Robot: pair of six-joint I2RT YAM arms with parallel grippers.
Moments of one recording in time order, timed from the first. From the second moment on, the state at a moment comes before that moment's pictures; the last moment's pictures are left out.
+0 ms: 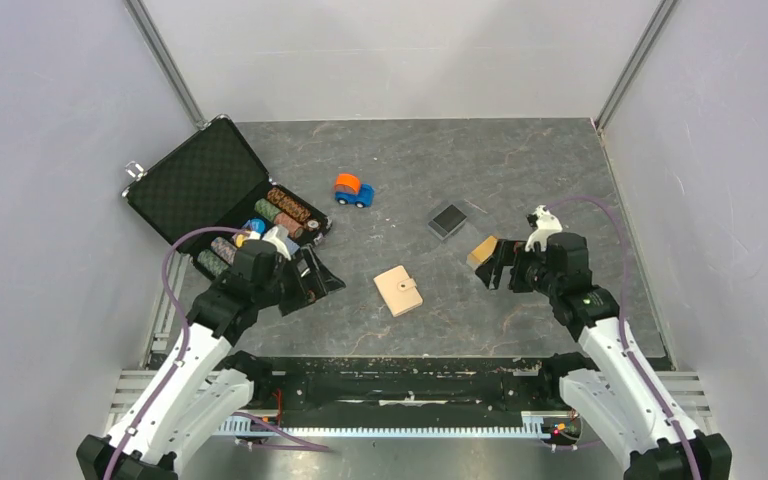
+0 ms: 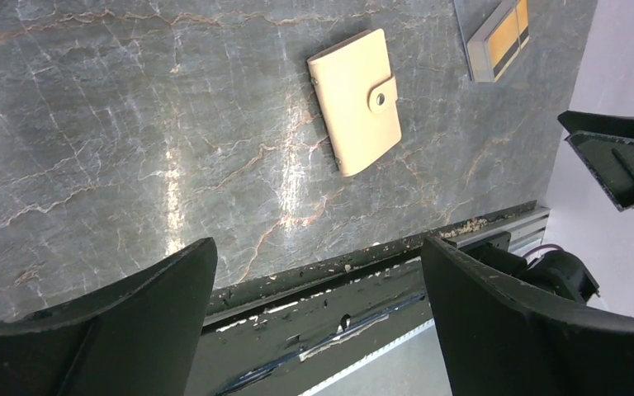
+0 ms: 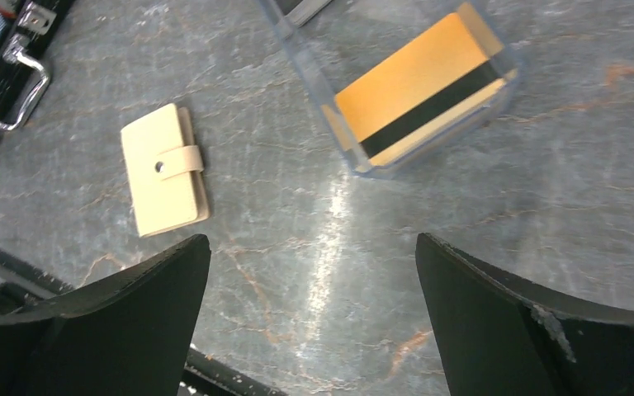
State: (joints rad) left arm -0.39 0.68 0.63 -0.69 0.24 -0.79; right arm 0.18 0.74 0.51 -0.39 -0.27 0.31
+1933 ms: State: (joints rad) left arm -0.64 1.50 0.49 0.27 0.26 -1.15; right arm 0.70 1.54 0.46 0.39 -0.34 0.69
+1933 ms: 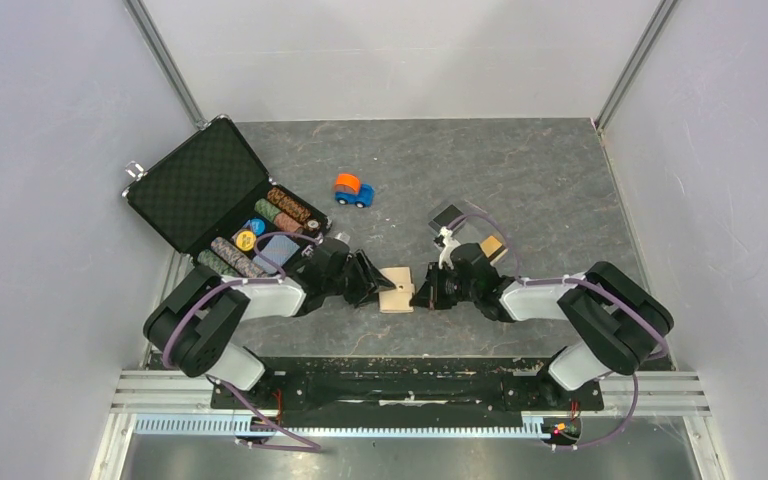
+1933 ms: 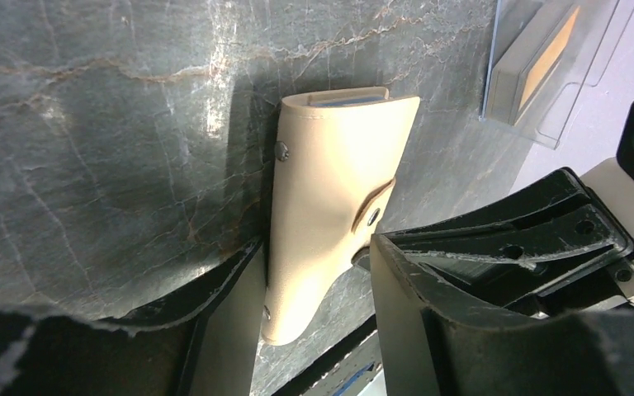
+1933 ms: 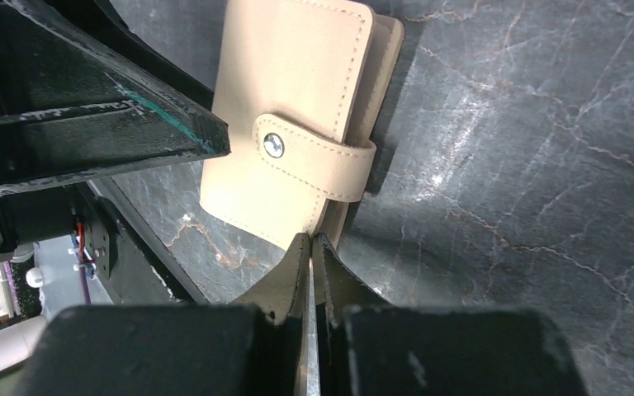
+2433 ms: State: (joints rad) left arm -0.64 1.38 0.41 0.34 0.37 -1.14; right arm 0.70 1.42 0.42 0.41 -0.37 0.73
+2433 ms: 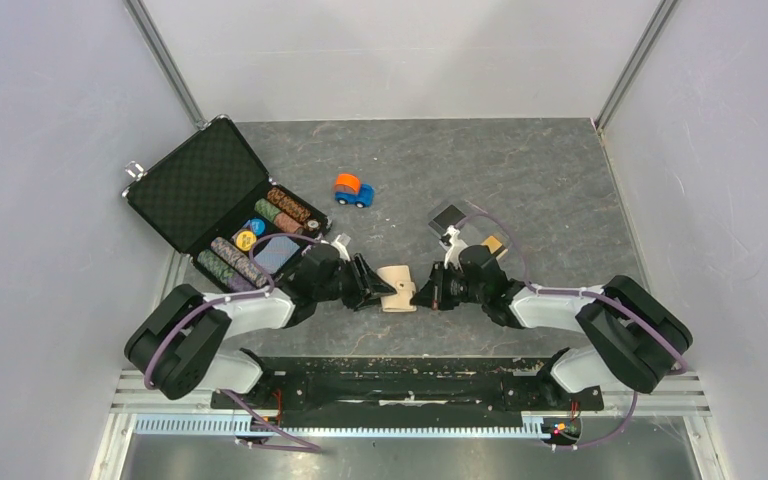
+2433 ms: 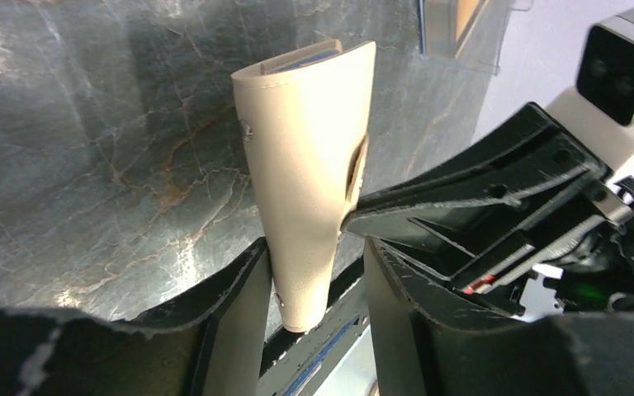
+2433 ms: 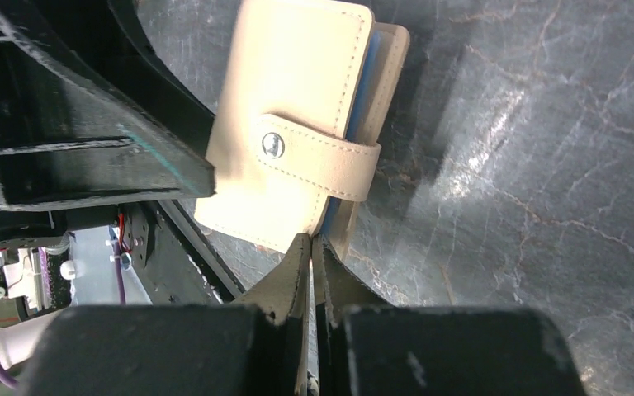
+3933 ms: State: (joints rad) left arm -0.69 1.46 0.43 0.36 0.38 -1.10; right arm 0.70 1.49 0.32 0.60 -0.44 0.79
